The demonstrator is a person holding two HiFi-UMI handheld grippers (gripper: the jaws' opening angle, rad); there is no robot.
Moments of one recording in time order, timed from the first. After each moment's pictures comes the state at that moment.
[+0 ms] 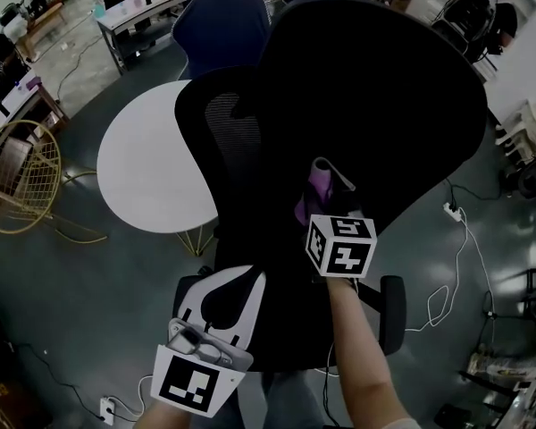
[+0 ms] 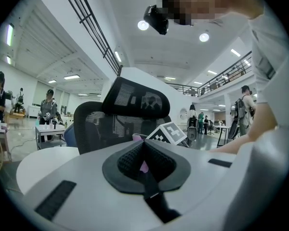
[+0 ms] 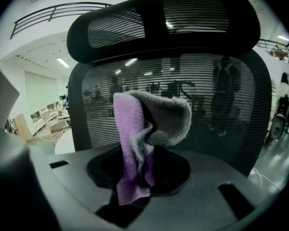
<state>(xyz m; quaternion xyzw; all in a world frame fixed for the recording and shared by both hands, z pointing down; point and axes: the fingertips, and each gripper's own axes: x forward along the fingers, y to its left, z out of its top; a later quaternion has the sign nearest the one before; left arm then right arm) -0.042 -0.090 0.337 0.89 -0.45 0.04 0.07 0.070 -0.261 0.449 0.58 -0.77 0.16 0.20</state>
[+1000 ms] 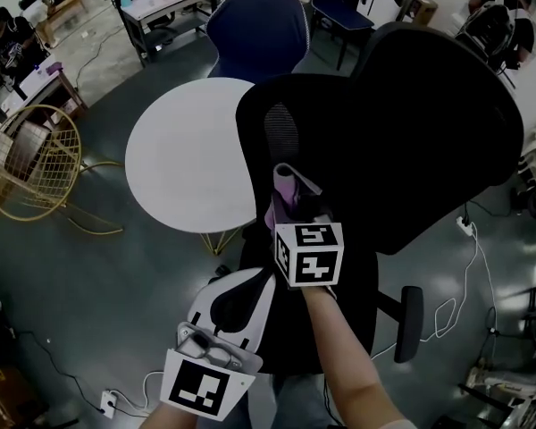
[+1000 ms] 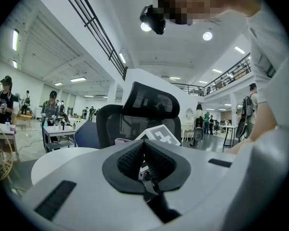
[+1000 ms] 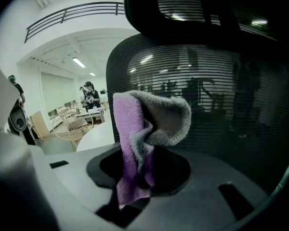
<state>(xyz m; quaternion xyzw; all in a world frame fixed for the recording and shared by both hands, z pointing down) -0.099 -0.089 0.337 0.88 -0.47 0.04 0.07 -0.076 -0.249 0.459 0.50 -0.83 0.16 0.21</state>
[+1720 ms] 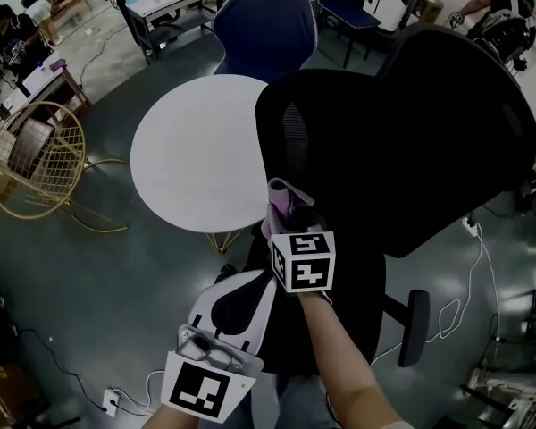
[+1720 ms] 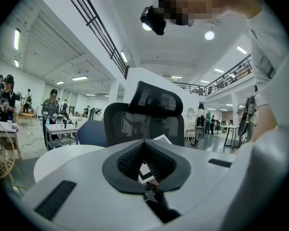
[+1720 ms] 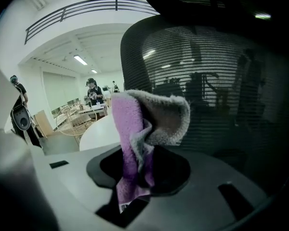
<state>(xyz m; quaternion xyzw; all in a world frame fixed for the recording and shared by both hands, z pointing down) -0.112 -0.088 0.348 0.87 -0.48 0.04 0.08 -0.097 -0.235 0.501 0.48 -0.83 0.18 0.22</state>
